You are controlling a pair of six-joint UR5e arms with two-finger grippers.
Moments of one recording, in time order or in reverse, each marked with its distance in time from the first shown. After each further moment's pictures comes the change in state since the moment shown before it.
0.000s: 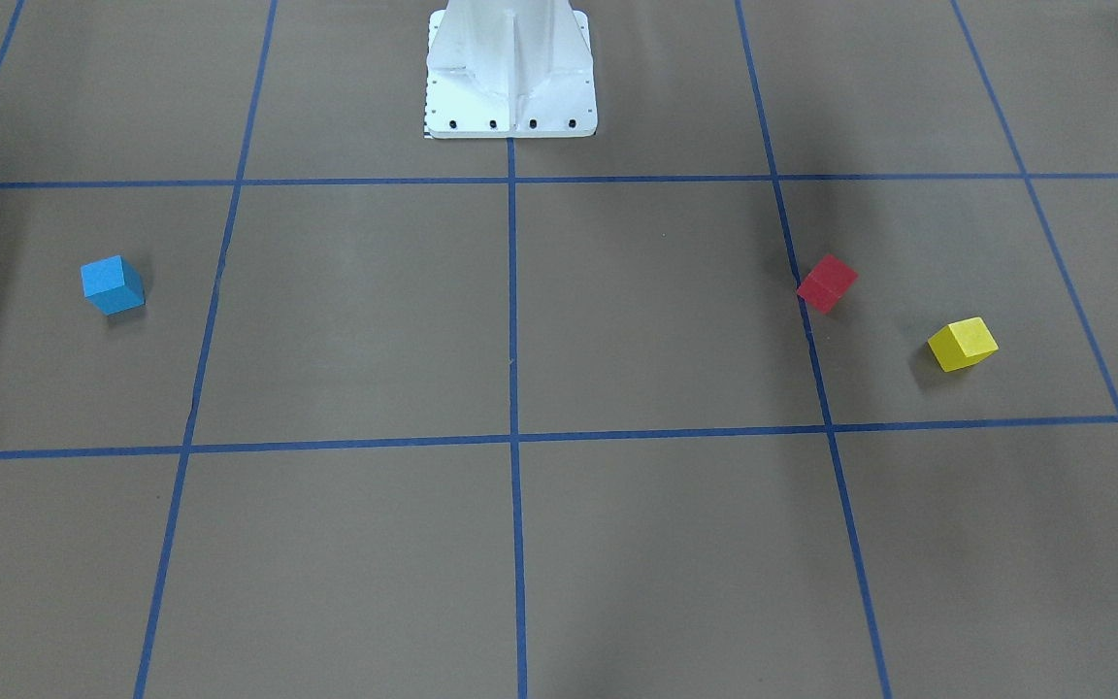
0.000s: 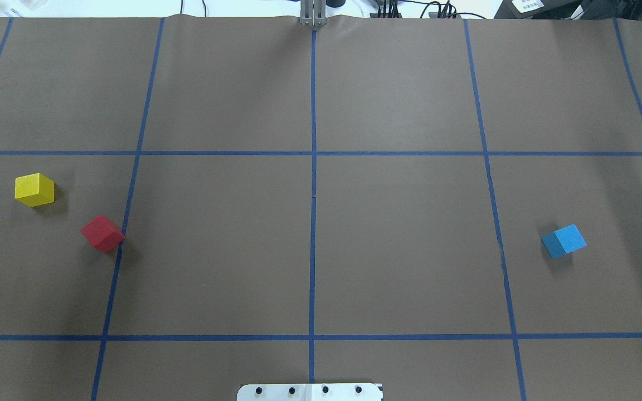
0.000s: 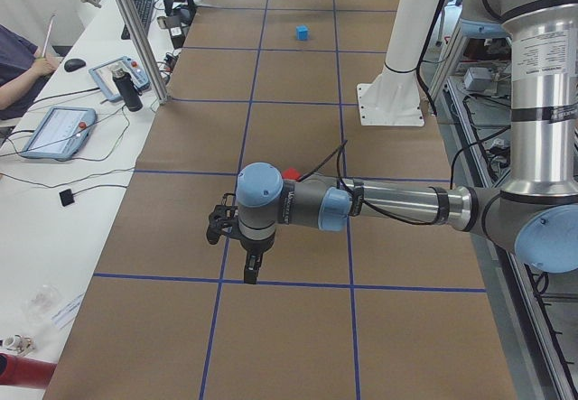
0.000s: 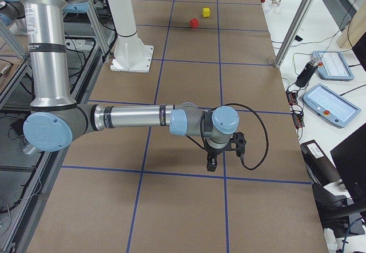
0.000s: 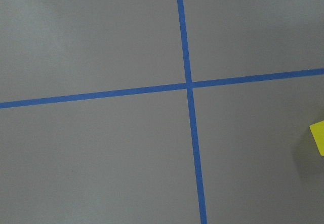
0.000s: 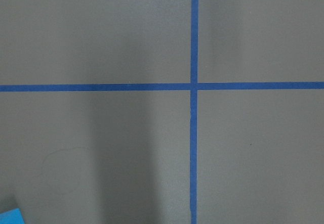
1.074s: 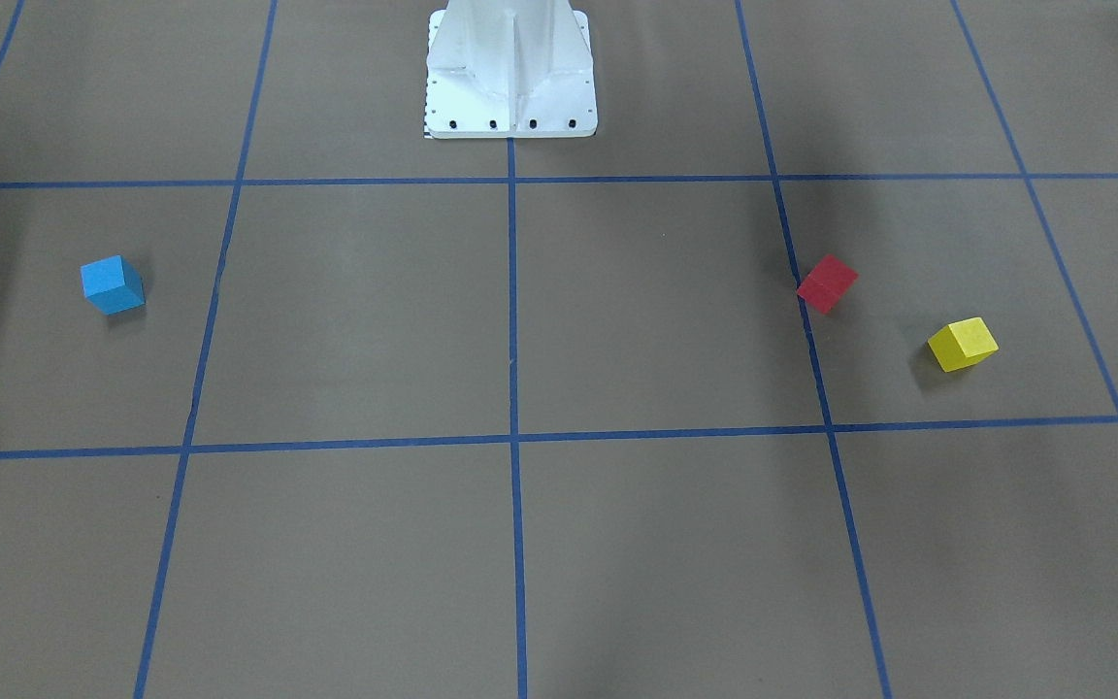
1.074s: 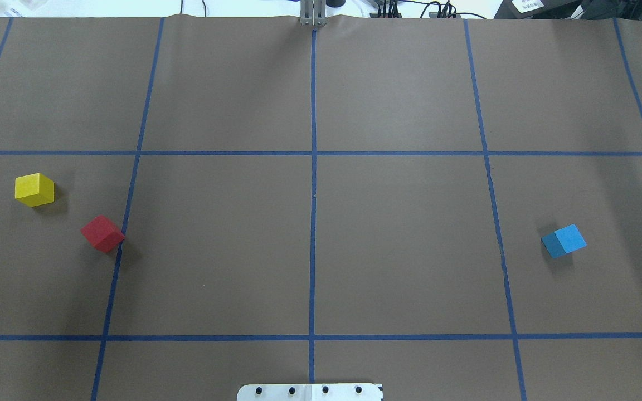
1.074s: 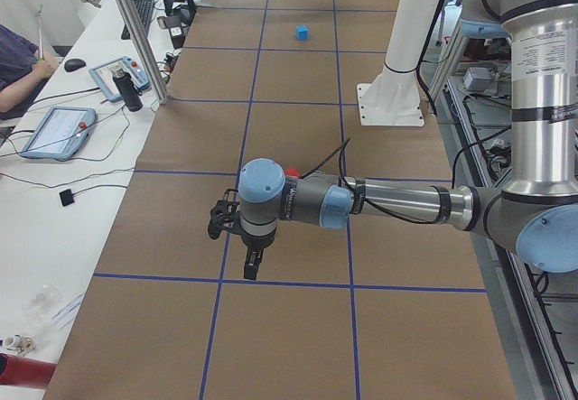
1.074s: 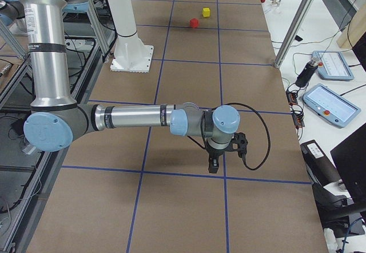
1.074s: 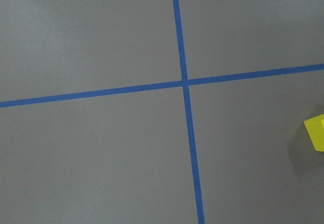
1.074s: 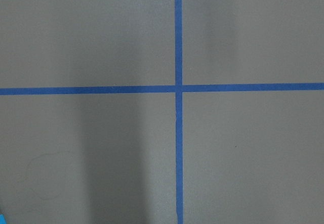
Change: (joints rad) left arm 0.012 -0.003 -0.005 -0.022 -0.003 -0.009; right arm 0.000 0.040 0.009 0.017 -0.066 -0.001
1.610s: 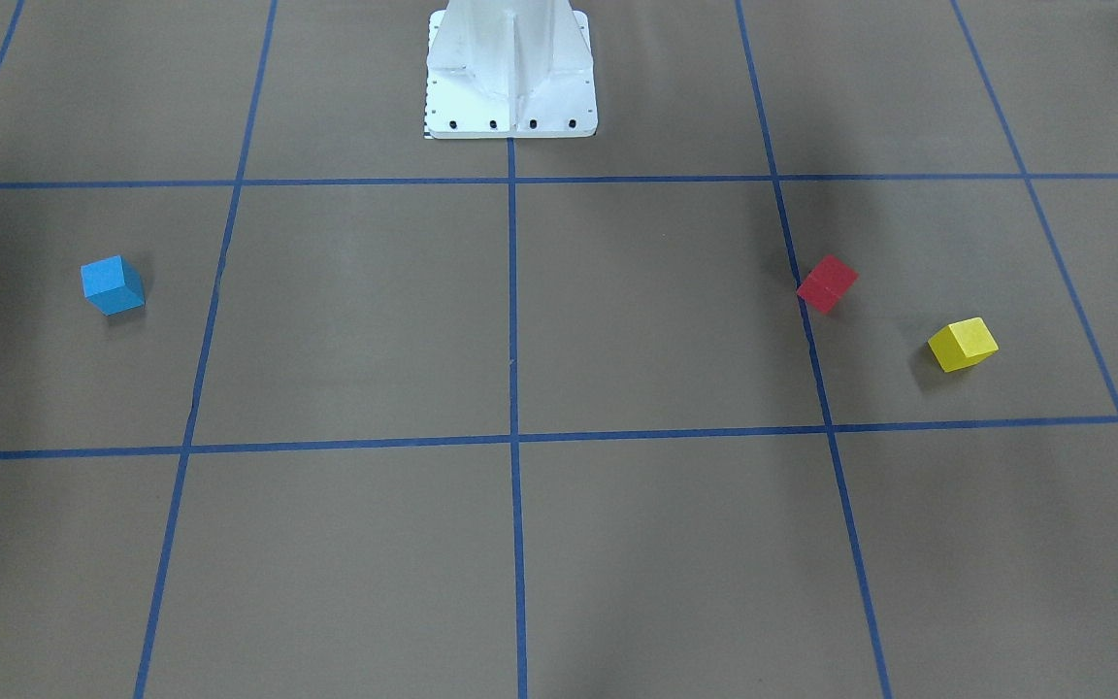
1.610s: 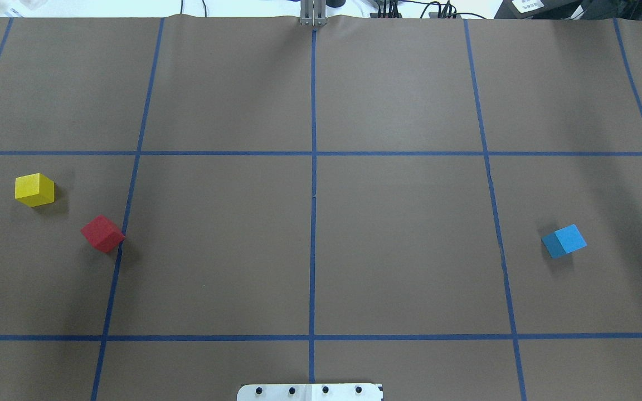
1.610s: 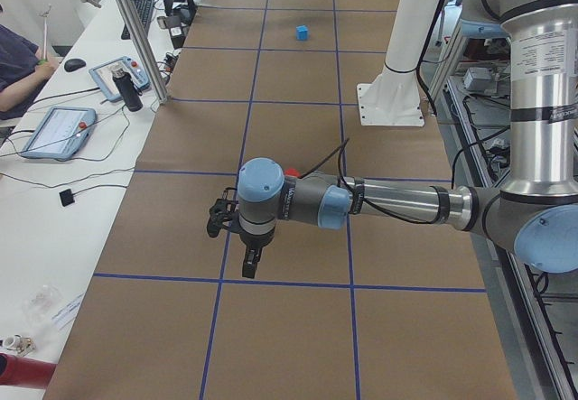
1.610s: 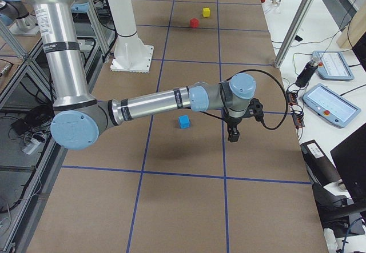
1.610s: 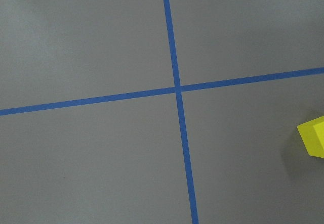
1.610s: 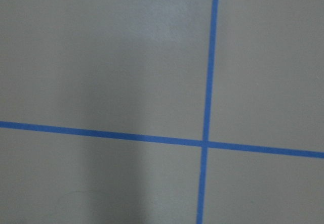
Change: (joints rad) left arm 0.003 -0.004 0.003 -0.008 -0.004 -0.002; right arm -0.107 0.096 0.064 0.038 0.126 0.023
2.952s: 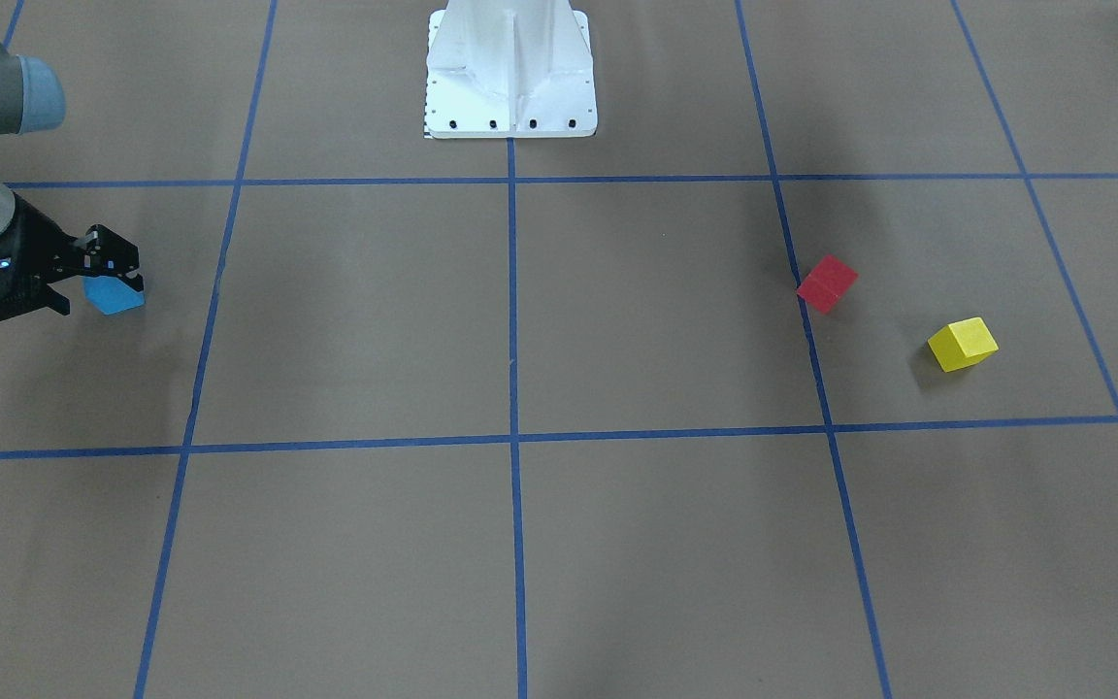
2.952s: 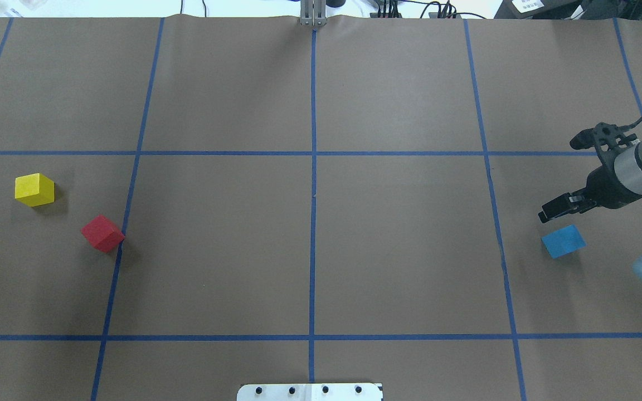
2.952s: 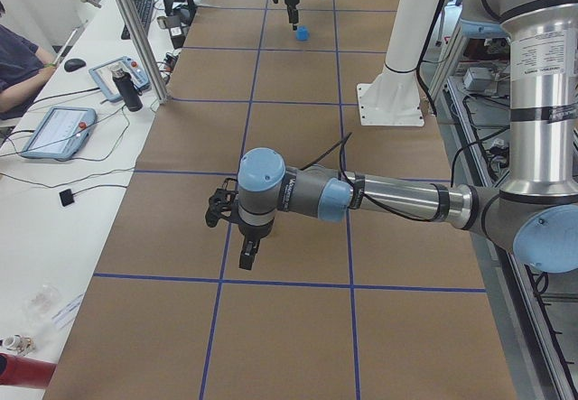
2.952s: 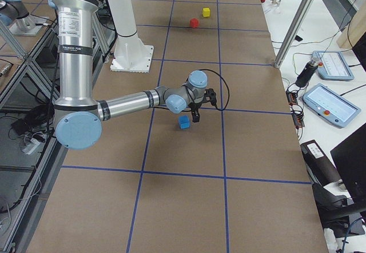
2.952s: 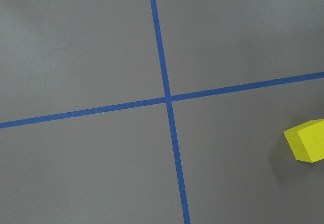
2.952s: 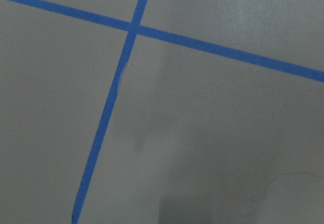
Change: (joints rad) left arm 0.000 -0.003 -0.033 0.001 -0.002 0.002; right arm -0.530 -0.220 0.112 0.493 -0.193 0.579
